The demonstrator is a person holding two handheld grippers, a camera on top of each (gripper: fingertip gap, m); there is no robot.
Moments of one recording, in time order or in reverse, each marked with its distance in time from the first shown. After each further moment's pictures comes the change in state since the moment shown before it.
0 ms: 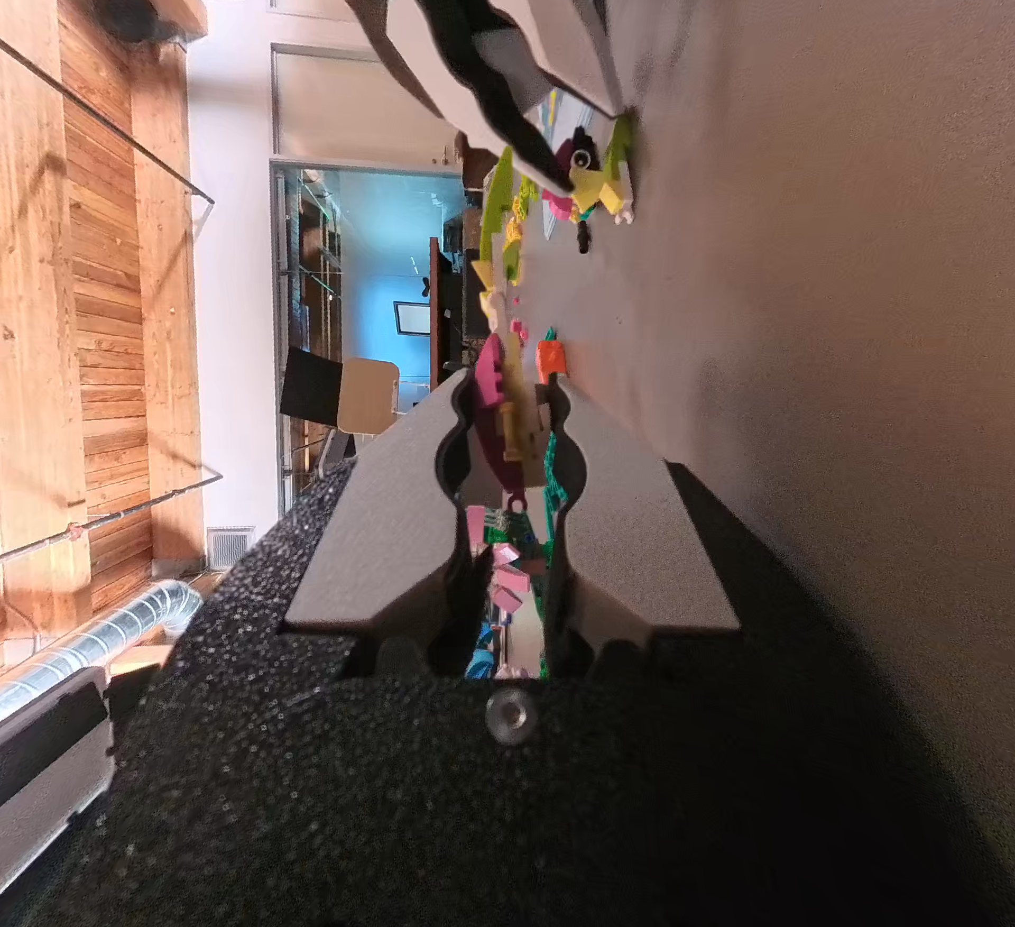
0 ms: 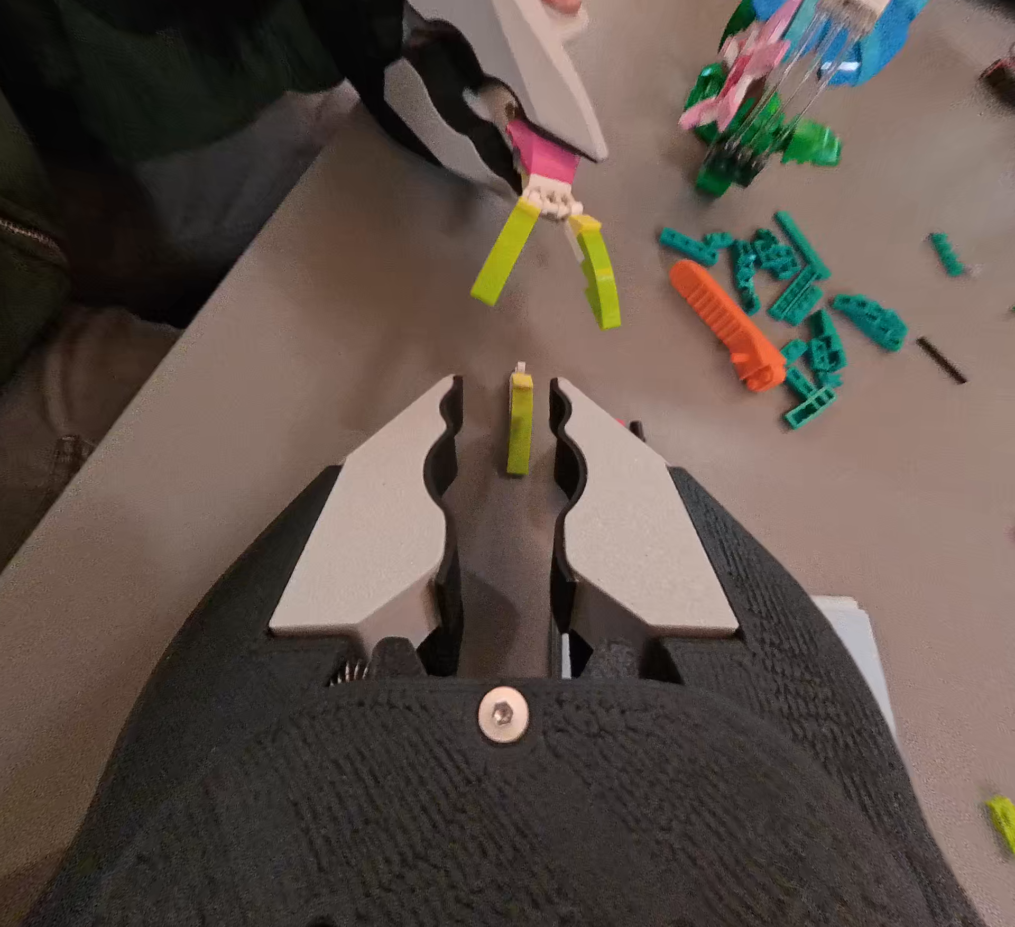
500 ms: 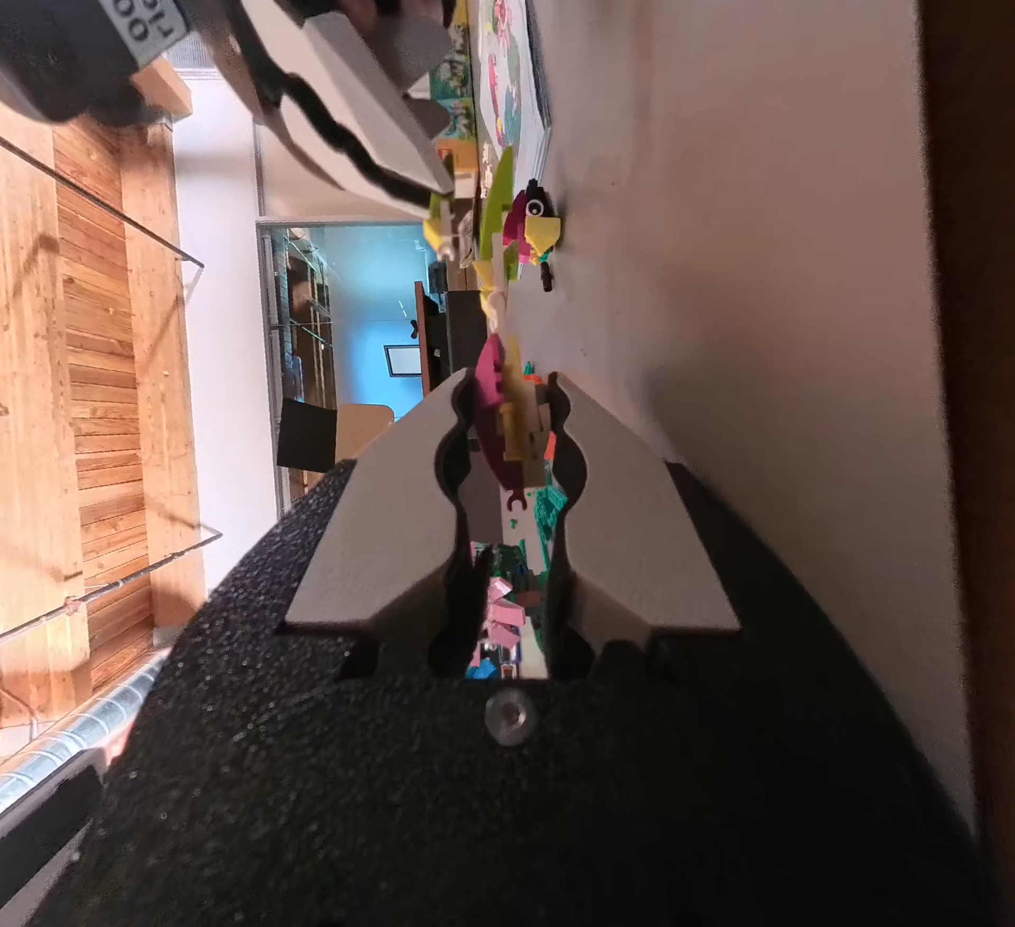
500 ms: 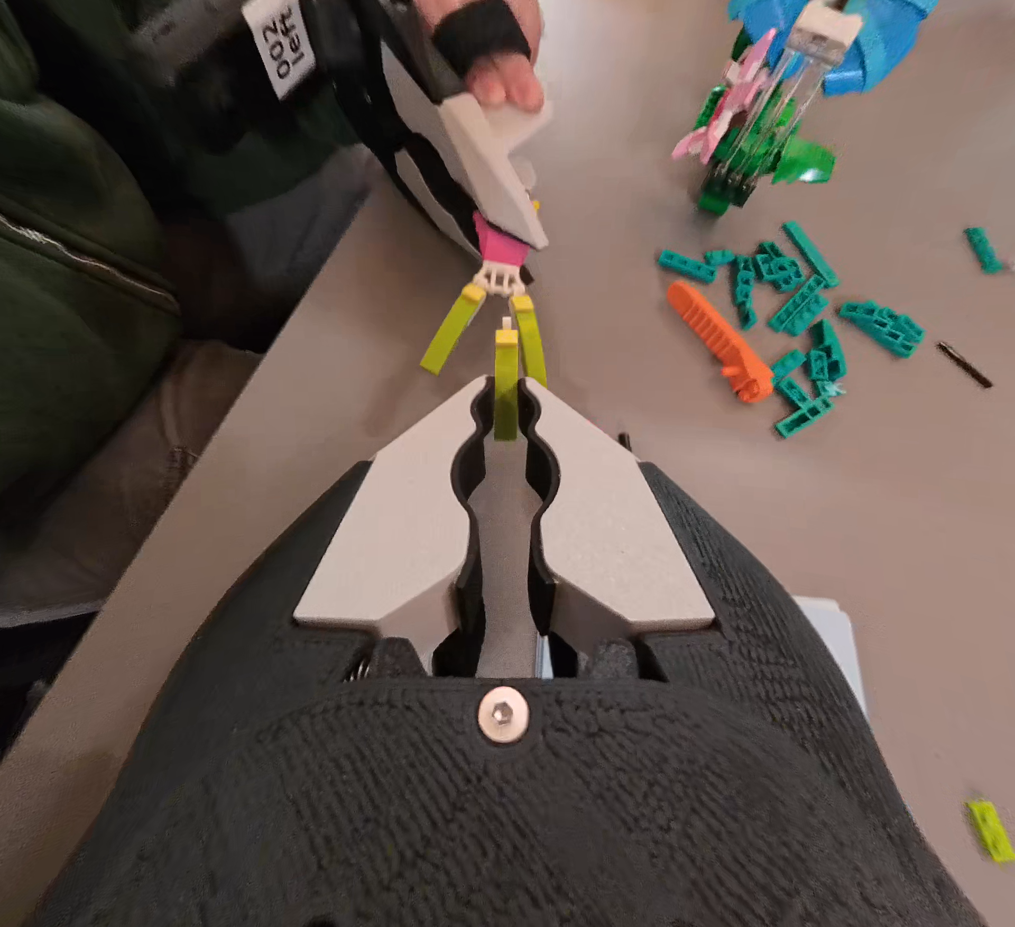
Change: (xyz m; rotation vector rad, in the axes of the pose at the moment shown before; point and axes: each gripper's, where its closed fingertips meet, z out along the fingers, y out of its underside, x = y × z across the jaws) left arm 0.012 -0.016 -0.001 0.074 0.053 0.070; right arm 0.006 -0.025 -0.021 0.008 -0.124 0.090
